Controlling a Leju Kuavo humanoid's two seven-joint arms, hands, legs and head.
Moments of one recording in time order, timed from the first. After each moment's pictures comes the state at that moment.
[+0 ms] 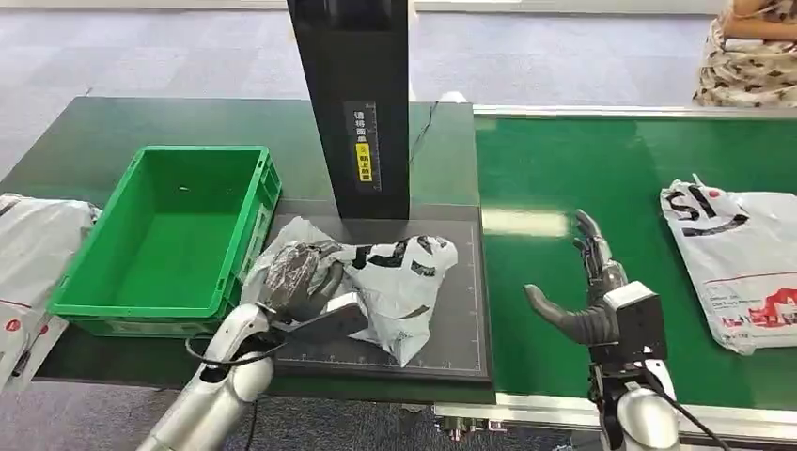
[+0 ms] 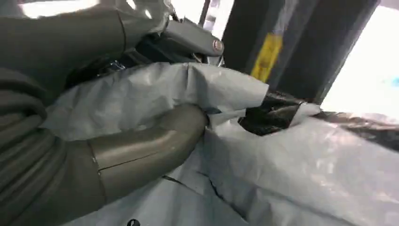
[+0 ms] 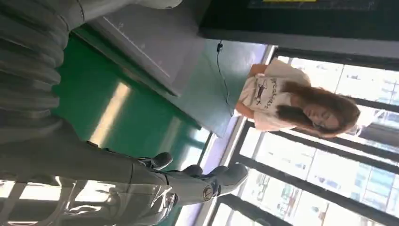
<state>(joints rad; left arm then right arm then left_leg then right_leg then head) -0.25 0.04 -0.42 -1.36 -0.93 0.36 -0.23 -0.07 0.04 0.02 -1.61 0.17 0.14 -0.29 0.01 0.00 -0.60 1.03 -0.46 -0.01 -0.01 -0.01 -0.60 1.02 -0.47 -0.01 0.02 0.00</state>
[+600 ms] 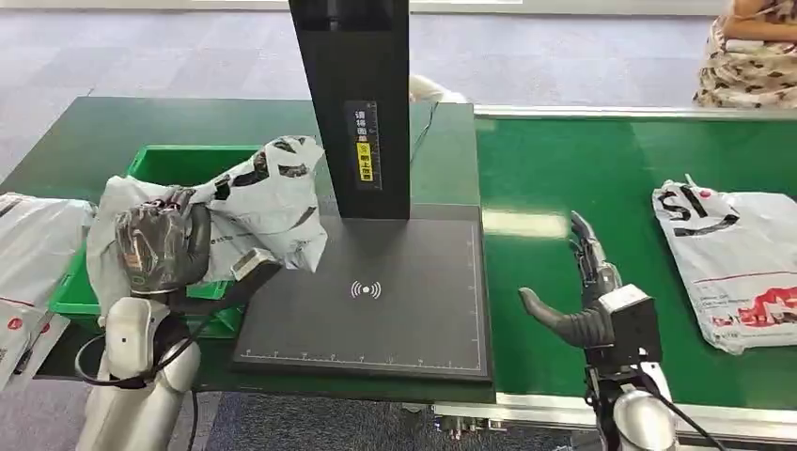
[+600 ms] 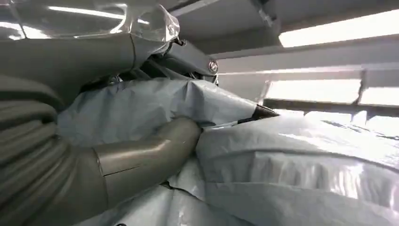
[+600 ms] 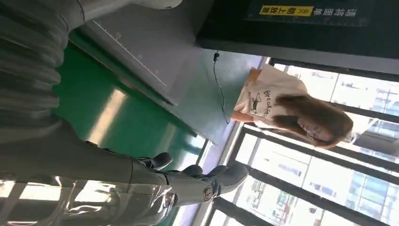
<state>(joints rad) -0.21 0.08 -0.08 -1.61 -1.44 0.52 0.04 -0.07 0.04 0.05 -1.61 0.16 0.15 -0.30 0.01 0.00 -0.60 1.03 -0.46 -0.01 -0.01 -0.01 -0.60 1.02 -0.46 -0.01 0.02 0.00</state>
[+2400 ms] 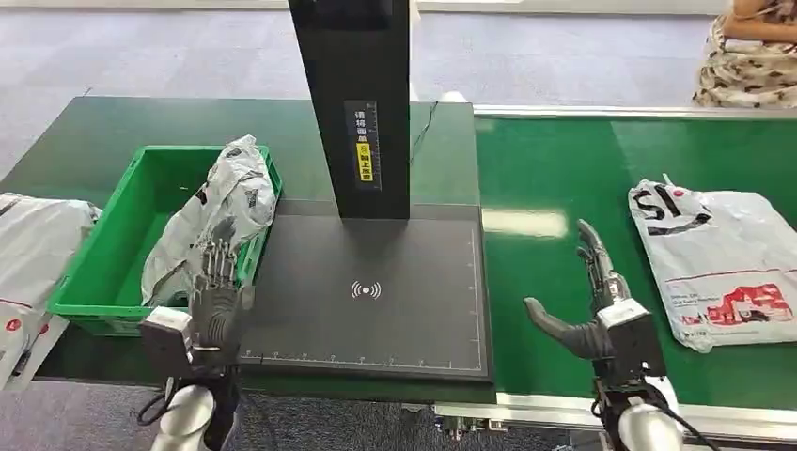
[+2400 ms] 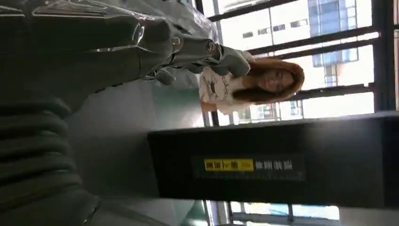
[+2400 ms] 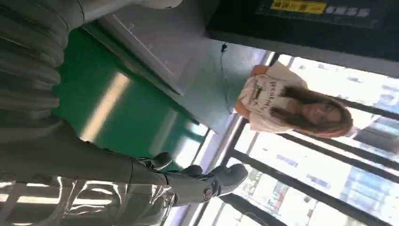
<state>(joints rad) 0.01 -0.10 -0.11 -1.57 -0.09 0.11 -0.47 -0.01 0.00 0.06 -1.65 0.21 0.12 -0.35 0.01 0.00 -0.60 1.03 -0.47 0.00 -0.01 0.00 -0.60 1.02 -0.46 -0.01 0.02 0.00</state>
